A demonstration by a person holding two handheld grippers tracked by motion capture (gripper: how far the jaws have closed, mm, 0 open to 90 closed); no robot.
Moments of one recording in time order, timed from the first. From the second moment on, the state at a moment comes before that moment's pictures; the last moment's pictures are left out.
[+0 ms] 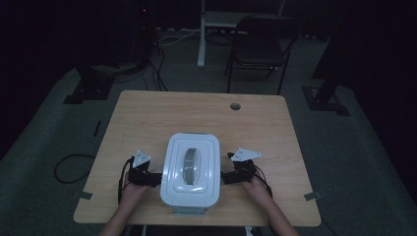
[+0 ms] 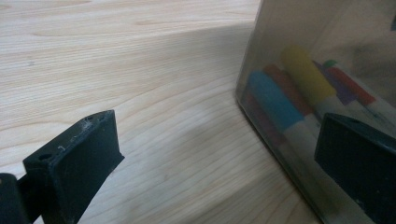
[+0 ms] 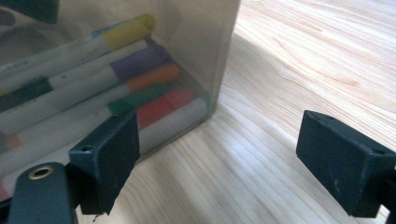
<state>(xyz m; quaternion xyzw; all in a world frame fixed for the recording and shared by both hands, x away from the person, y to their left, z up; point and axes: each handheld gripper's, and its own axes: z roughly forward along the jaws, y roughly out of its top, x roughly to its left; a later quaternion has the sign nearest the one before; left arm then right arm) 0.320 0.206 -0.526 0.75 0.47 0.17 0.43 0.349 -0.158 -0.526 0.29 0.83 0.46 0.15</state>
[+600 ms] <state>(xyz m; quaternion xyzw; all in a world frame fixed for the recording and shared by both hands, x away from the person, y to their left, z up) 0.321 0.219 -0.530 0.76 0.46 0.17 0.42 0.348 -0.181 -0.529 0.32 0.81 0.46 0.16</state>
